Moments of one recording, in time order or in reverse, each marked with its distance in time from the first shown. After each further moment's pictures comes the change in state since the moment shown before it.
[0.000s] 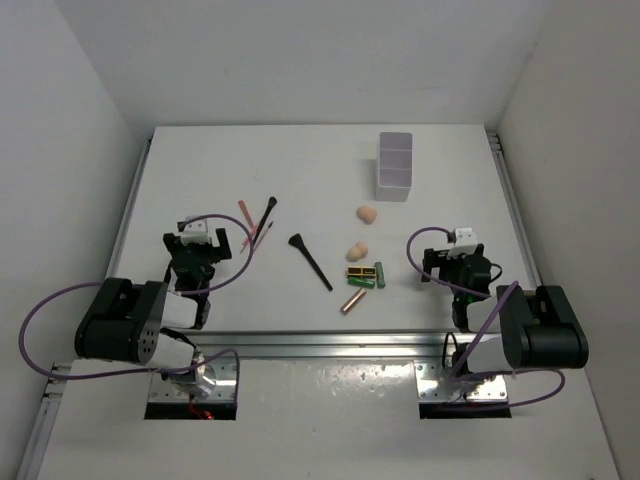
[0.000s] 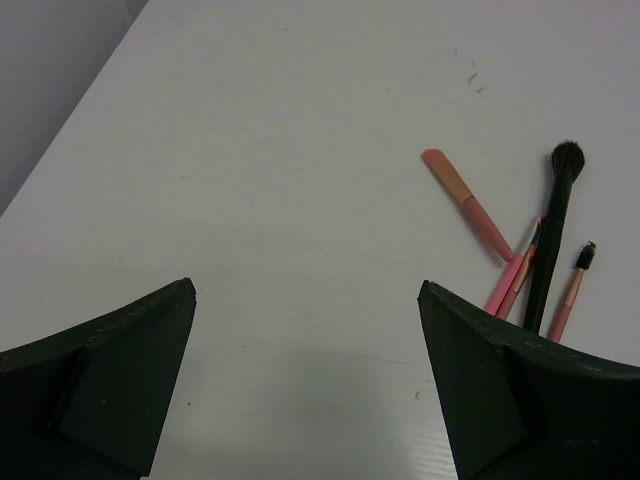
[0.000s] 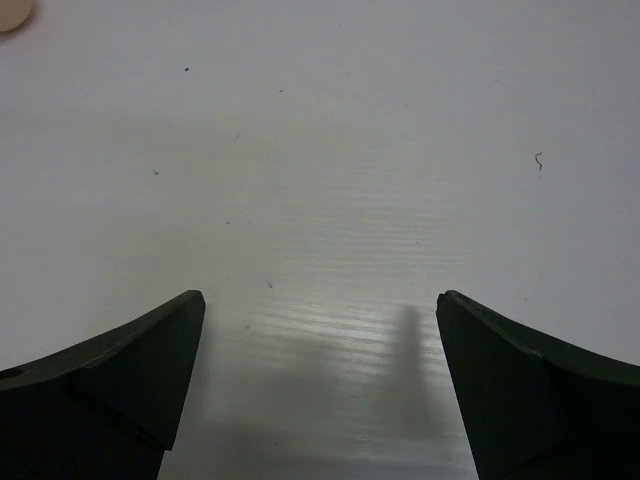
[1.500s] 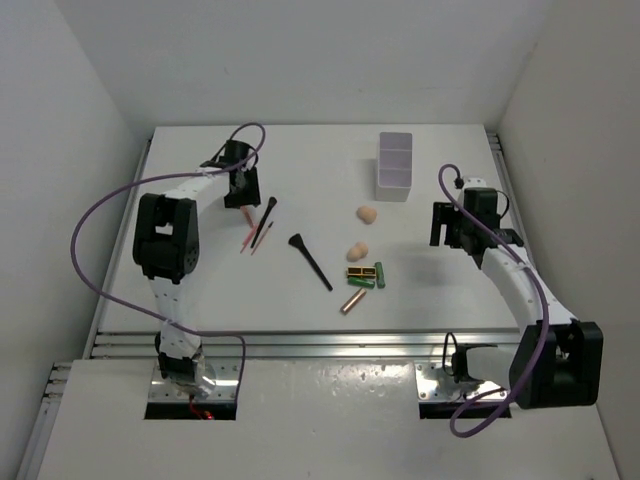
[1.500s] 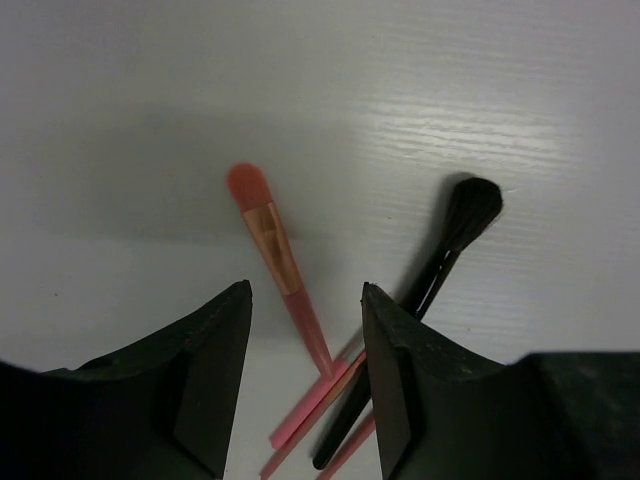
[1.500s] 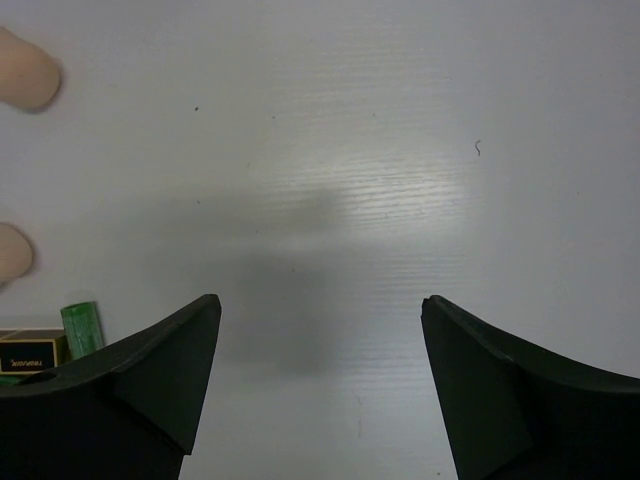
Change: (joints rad) left arm -0.085 0.625 1.409 -1.677 0.138 -0.296; right arm 0.061 -0.190 0.735 -1.324 0.149 0.135
